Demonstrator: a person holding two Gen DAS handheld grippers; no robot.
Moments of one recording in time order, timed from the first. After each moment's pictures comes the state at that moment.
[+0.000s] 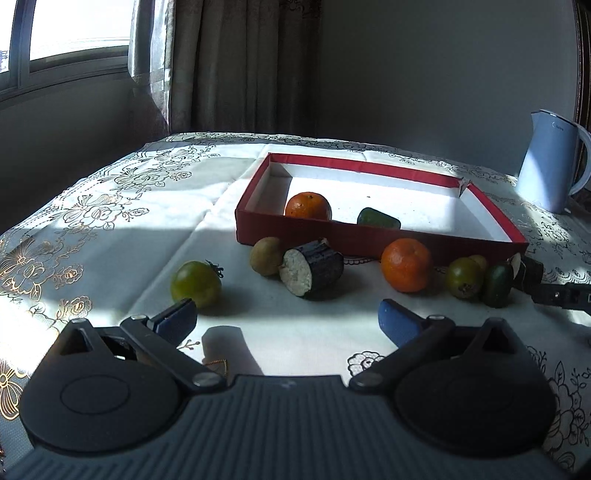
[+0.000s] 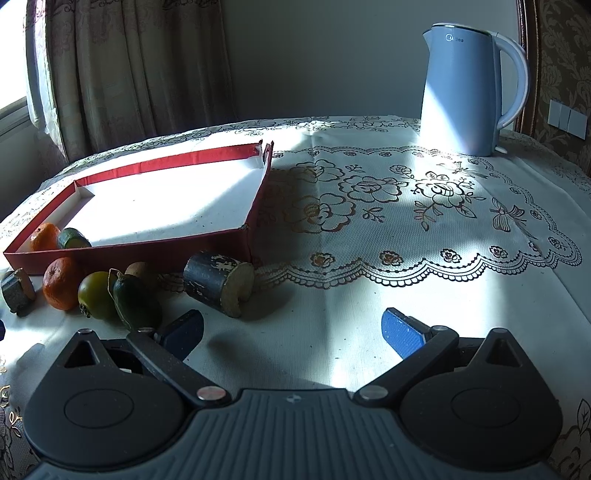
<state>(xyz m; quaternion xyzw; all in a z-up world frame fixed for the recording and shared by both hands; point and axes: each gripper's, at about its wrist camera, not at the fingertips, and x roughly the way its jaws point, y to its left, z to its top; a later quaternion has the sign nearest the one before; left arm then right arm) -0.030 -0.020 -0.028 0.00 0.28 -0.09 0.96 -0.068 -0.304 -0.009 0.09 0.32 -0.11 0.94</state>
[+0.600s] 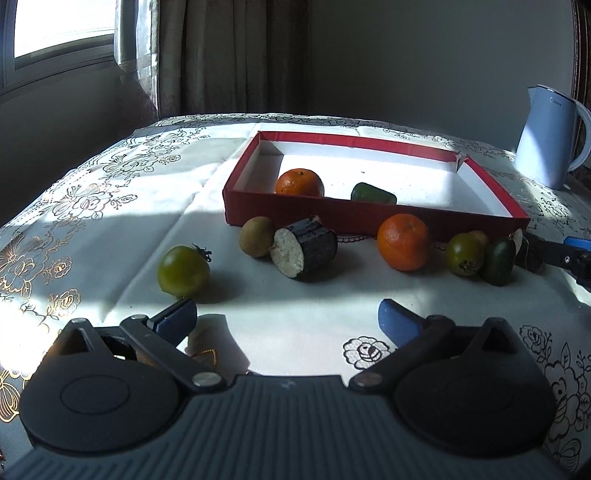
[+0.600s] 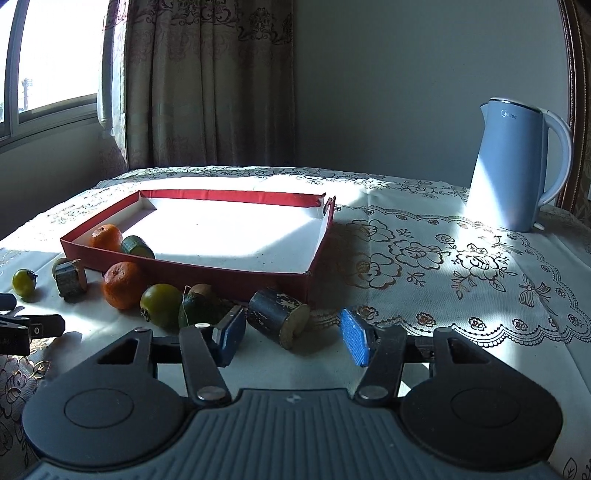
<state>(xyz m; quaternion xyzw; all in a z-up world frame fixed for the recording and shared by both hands) -0.024 -0.027 -0.034 0.02 0.31 -0.09 0.95 -0.077 -0.282 0.008 0.01 0.27 -0.03 0.96</state>
